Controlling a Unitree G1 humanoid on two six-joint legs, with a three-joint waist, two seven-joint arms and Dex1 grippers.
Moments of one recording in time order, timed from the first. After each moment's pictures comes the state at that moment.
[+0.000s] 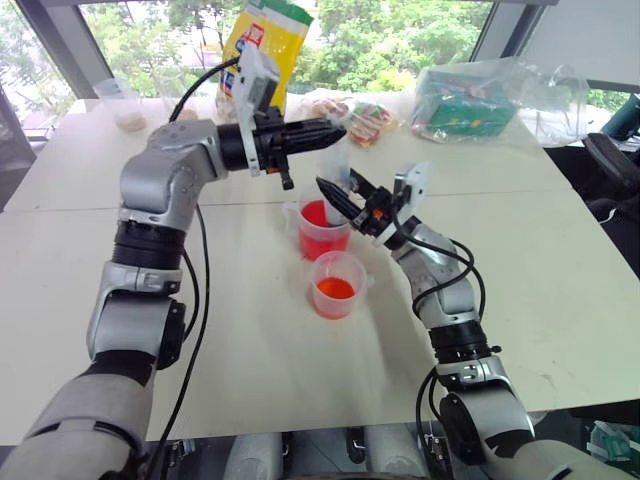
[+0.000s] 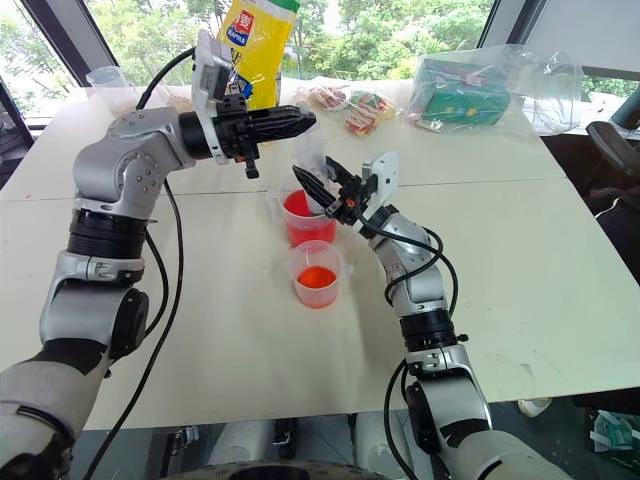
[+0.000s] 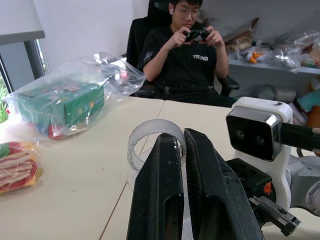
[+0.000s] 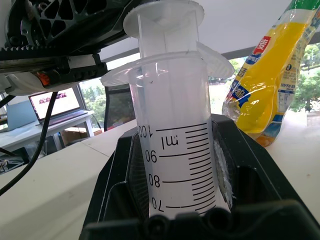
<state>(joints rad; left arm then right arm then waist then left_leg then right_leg) -1.07 0.43 -0.02 0.31 -0.48 0.54 -1.08 -0.59 -0.11 0.03 0.22 0.34 -0.01 0.71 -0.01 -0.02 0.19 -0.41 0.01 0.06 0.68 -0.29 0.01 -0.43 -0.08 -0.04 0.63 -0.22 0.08</state>
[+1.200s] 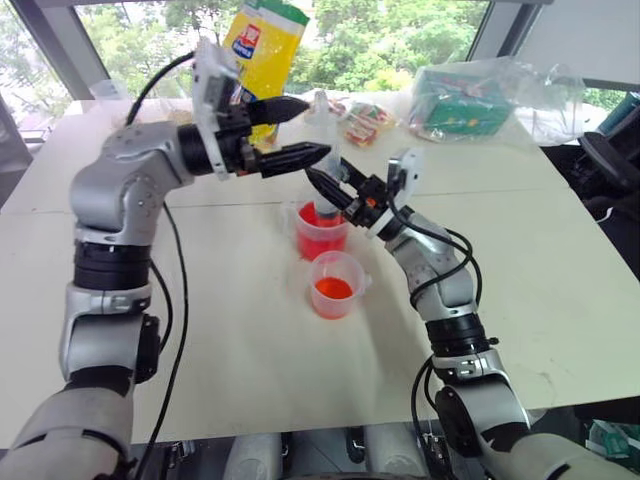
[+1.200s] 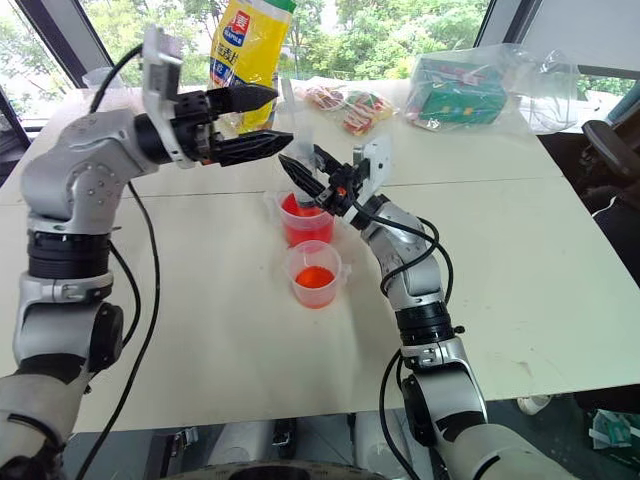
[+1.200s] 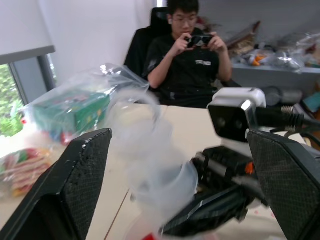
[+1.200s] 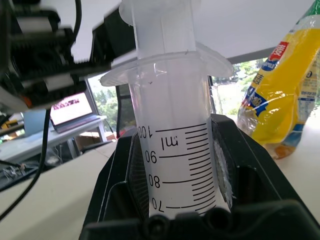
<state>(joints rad) -0.94 0.55 0.07 0.09 -0.58 0.63 -1.06 -0.64 -0.09 0.02 0.13 0.40 0.12 0.68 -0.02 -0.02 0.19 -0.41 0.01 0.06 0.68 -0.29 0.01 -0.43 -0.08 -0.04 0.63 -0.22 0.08</state>
